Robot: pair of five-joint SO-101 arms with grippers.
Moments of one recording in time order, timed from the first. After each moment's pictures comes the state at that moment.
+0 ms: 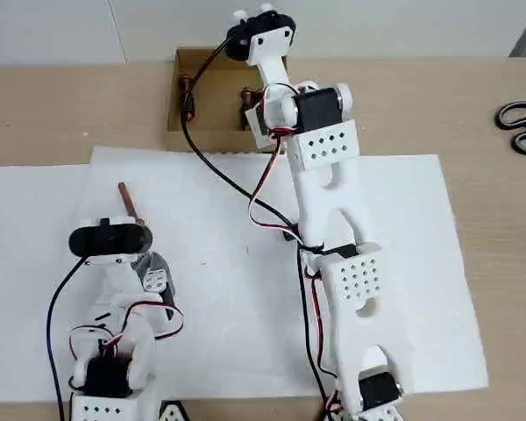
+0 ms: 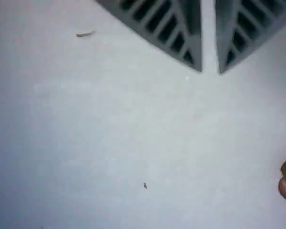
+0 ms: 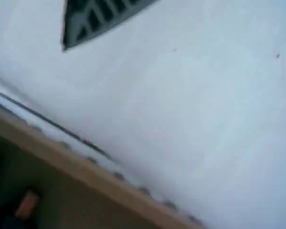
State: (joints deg) left arm -0.8 -103.2 94.5 58.3 14.8; right arm -21.3 51.3 -85.7 99.2 4.6
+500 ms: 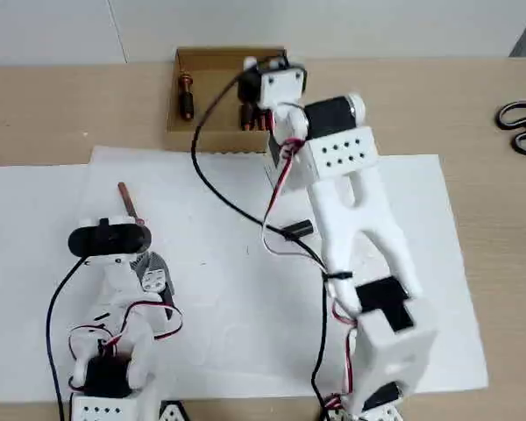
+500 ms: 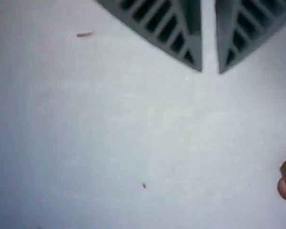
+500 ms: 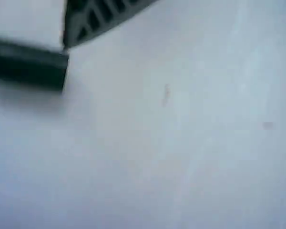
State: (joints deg) left arm -2.0 -103.2 94.5 58.3 14.9; right arm -21.3 14.9 -29.6 99.2 4.4
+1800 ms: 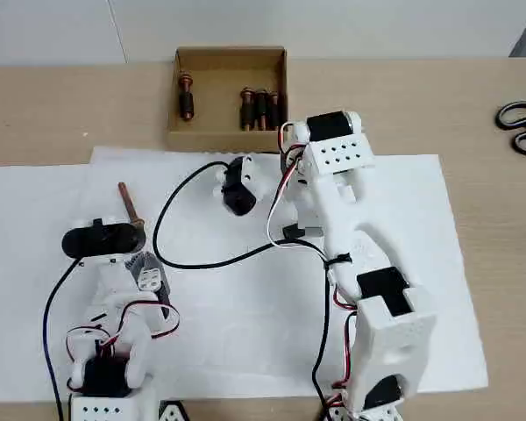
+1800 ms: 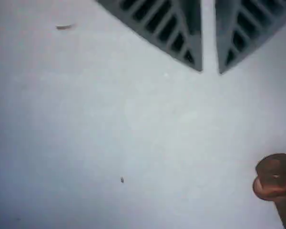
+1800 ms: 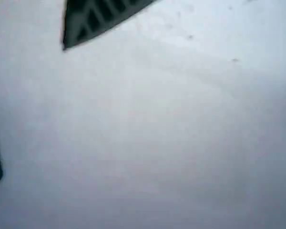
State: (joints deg) left arm -3.1 -103.2 94.5 58.3 14.6; right arm -18.2 21.4 -19.5 99.2 74.2
